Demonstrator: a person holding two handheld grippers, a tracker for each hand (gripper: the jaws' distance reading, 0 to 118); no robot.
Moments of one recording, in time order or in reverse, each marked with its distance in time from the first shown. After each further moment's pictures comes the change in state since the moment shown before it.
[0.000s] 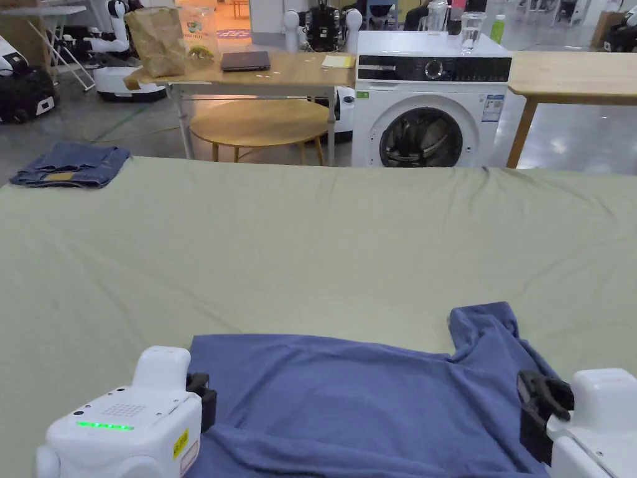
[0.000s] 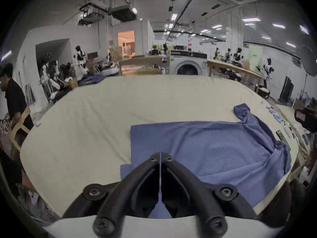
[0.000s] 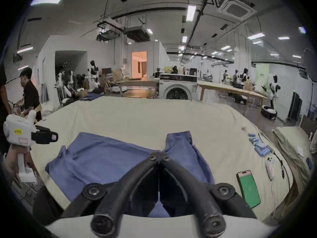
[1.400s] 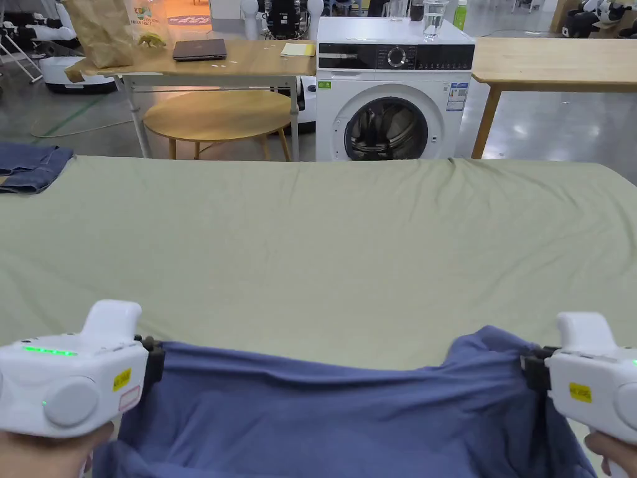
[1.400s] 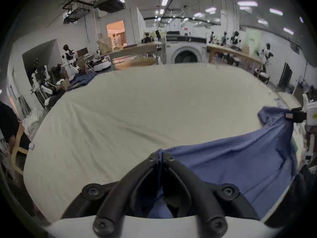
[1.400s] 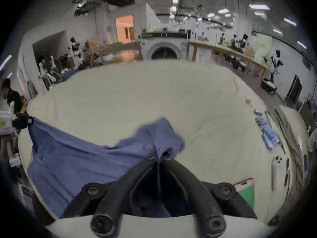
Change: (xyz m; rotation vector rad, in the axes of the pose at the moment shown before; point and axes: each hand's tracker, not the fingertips) left arm -0.001 0.090 -0.033 -0.050 -0.029 -0.093; right arm 0.115 0.031 -0.113 -0.302 -0.033 -0.069
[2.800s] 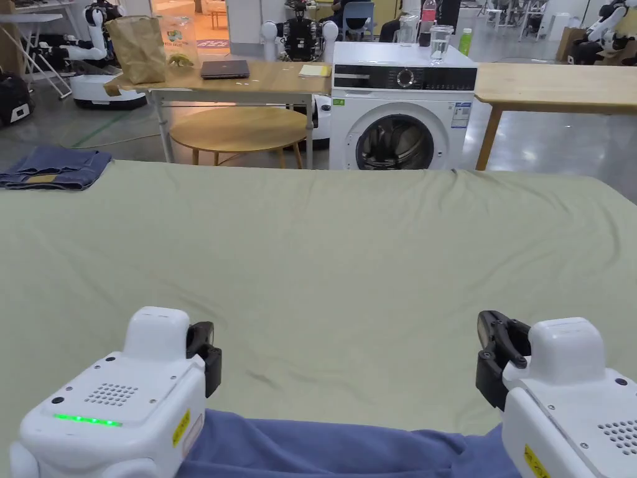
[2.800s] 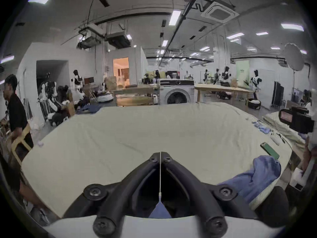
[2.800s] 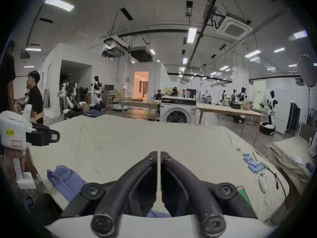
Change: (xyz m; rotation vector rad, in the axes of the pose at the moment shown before) left arm 0.048 -0.091 0.121 0.323 -0.004 0.042; right arm -0.128 -0.076 0.166 0.517 0.030 0.106
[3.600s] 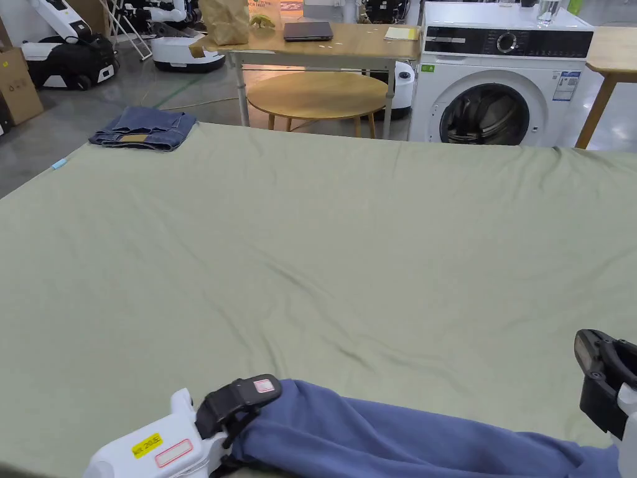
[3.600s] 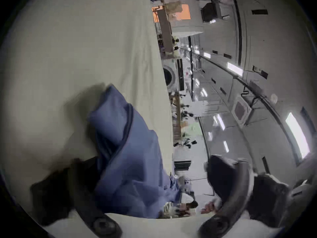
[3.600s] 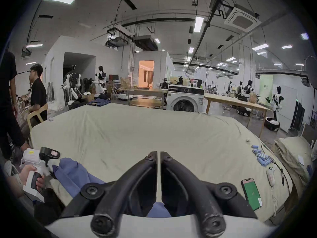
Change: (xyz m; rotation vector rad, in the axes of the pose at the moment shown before) left arm -0.141 -0.186 -0.088 -0.277 -0.623 1.213; right arm -0.030 -0.011 -0.024 -0.108 0.044 0.012
